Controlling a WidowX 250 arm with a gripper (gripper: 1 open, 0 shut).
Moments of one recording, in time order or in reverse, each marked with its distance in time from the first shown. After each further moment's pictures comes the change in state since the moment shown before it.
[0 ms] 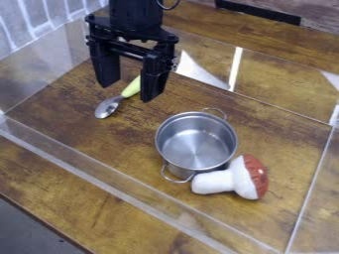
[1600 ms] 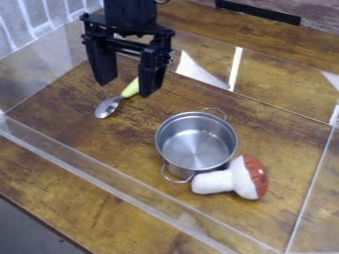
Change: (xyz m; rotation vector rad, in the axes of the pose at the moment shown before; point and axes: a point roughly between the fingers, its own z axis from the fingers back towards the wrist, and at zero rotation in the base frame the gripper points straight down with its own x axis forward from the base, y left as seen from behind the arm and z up) arm 0.001 0.002 0.001 -0.033 -0.011 0.040
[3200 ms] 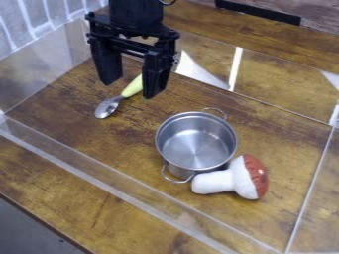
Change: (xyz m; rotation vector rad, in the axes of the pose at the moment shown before) arm 0.000 -0.003 0.002 0.019 -0.024 -0.041
